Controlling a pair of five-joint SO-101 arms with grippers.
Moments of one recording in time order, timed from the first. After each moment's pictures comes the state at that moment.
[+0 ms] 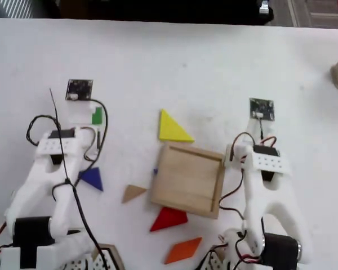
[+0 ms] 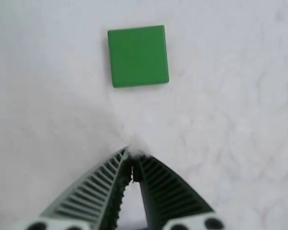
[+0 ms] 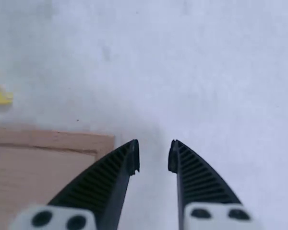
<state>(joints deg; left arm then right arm) -8.7 -11.6 49.2 37.9 -4.1 4.4 -19.0 55.0 42.0 3.9</state>
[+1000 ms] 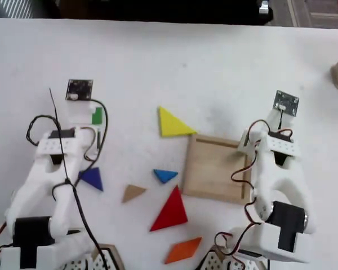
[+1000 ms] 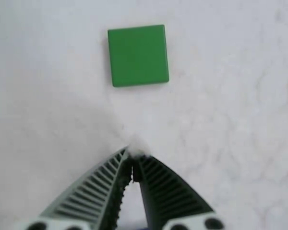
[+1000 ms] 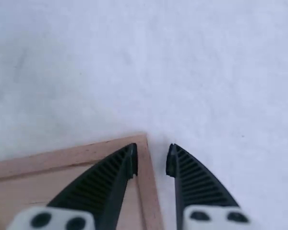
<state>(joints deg) -8.7 -11.6 49.2 37.9 -4.1 13.7 -2.7 43.3 36.7 -4.3</state>
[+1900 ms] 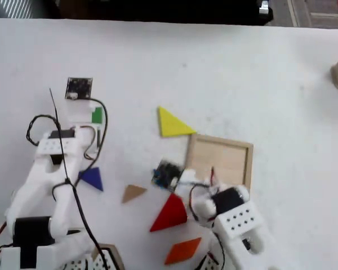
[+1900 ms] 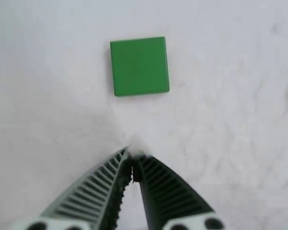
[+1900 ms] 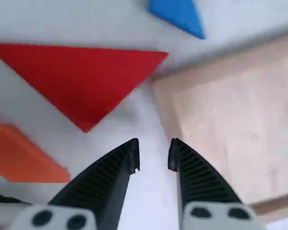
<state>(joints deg) -8.7 -11.6 49.2 35.8 -4.1 -29.5 -58.8 76.8 67.5 44.0</state>
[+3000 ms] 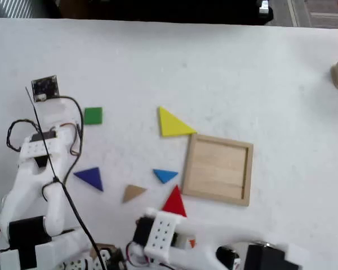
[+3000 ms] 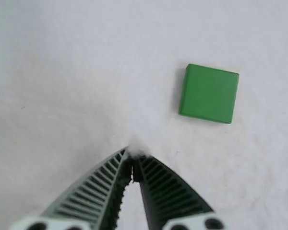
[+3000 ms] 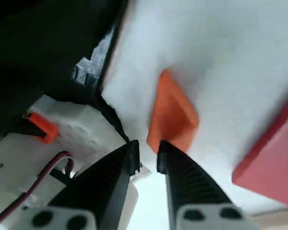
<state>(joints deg) -17.5 -11.6 49.2 32.4 3.8 -77.6 -18.0 58.4 80.2 47.3</state>
